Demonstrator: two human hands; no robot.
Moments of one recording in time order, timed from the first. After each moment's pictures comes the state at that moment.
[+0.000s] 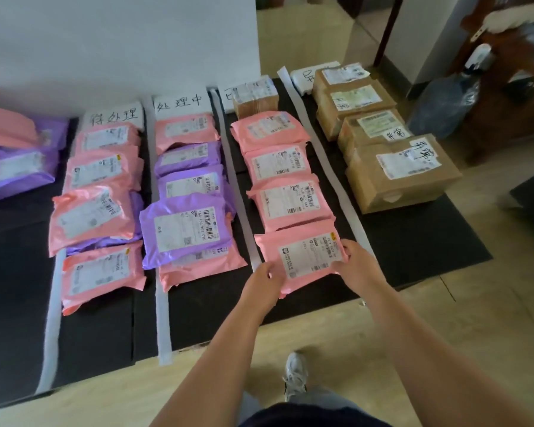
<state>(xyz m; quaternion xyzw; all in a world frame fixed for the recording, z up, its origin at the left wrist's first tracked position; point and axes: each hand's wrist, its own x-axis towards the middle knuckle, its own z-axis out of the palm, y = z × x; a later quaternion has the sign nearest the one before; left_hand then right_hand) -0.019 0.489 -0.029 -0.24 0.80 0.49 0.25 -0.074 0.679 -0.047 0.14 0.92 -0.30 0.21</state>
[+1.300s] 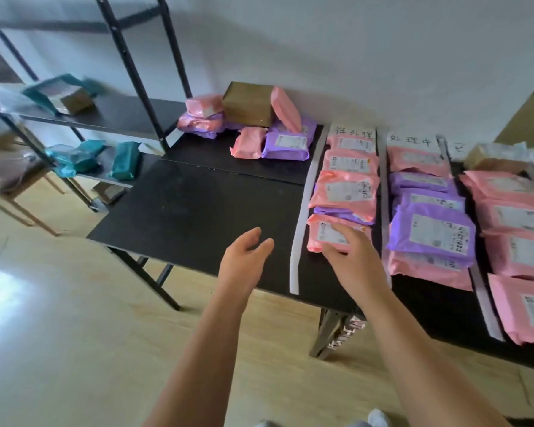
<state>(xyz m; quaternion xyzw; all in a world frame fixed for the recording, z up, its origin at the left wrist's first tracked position) 0.270 0.096 0.102 -0.43 0.68 0.58 -0.12 0.153 0.245 0.083 -0.20 0.87 -0.45 0.11</state>
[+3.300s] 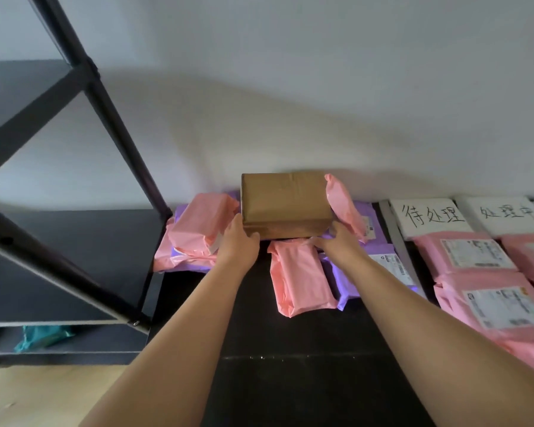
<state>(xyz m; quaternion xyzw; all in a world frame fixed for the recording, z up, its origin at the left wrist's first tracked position) -0.170 -0.474 0.045 -0.27 0.86 0.43 0.01 -0.239 -0.287 0.033 0.01 0.85 -0.49 0.18</state>
